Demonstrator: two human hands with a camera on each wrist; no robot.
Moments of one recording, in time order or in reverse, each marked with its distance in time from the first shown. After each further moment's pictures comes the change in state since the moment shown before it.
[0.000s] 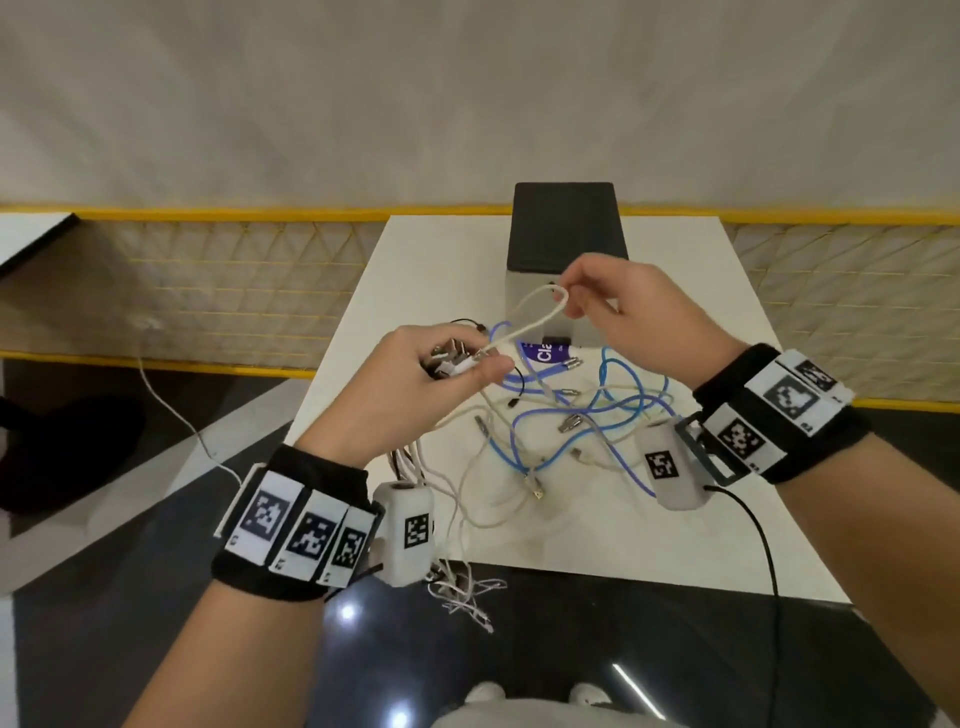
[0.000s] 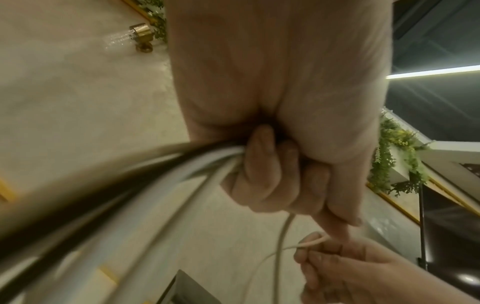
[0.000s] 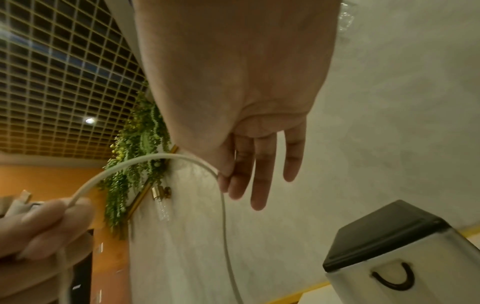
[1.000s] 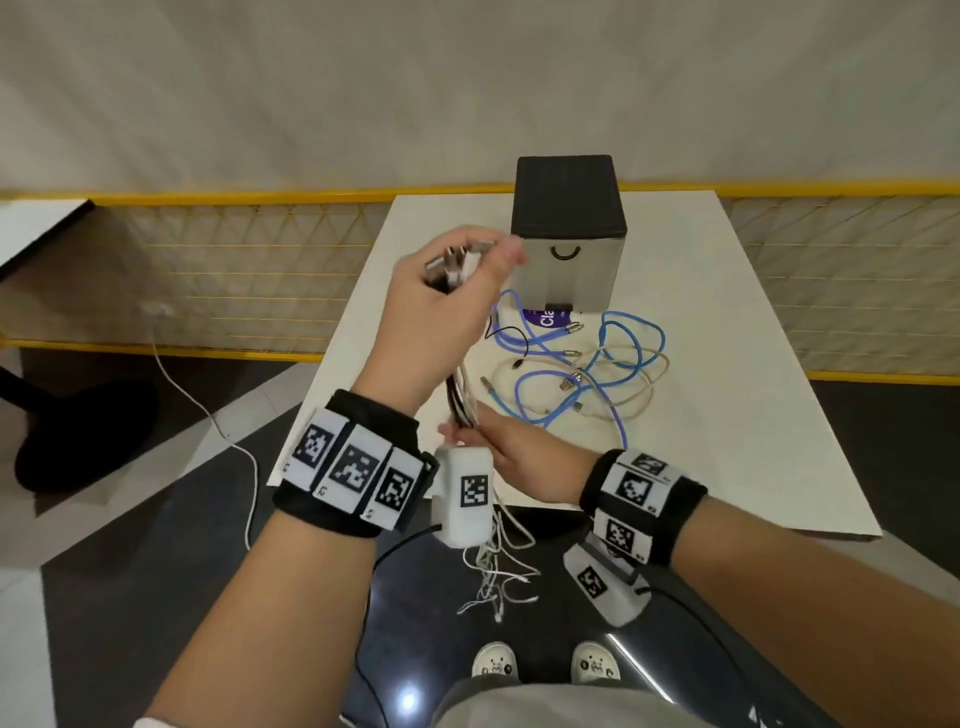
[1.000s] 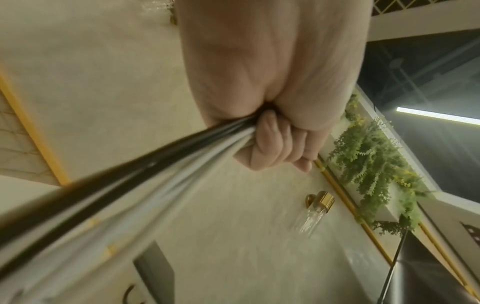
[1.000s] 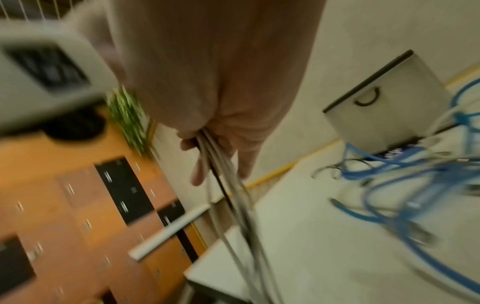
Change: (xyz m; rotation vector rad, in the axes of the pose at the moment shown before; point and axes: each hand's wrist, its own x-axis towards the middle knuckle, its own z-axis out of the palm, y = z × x) left_hand -0.026 0.035 0.022 -0.368 0.295 0.069; right_hand -0.105 -0.064 0.132 0.361 -0.492 0.032
